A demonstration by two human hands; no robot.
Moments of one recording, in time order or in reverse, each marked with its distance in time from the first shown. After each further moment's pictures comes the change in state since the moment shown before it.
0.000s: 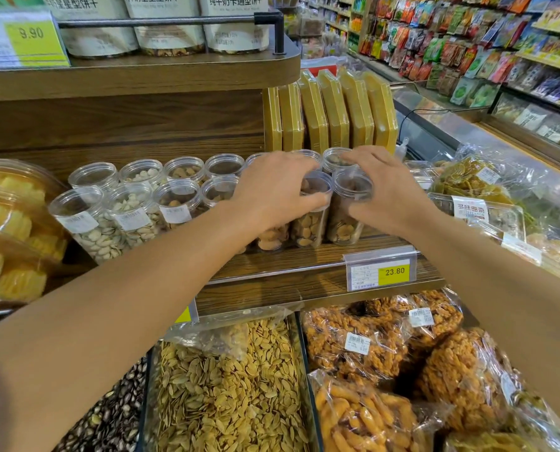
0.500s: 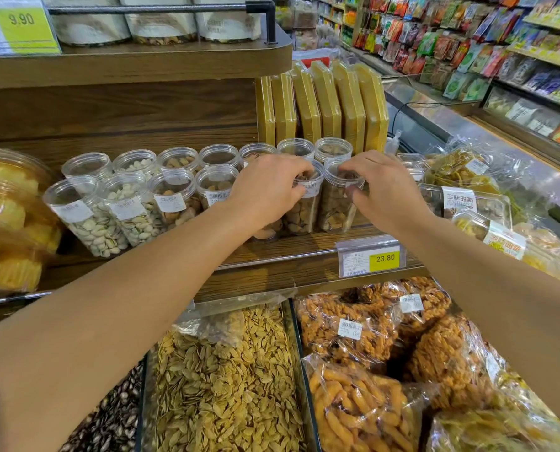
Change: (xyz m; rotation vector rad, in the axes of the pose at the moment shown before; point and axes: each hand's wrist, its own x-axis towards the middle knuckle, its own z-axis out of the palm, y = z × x) left_hand -0.015 0.007 0.008 -0.093 0.087 -0.049; right_hand -0.014 0.008 0.010 -0.067 0.147 -0.068
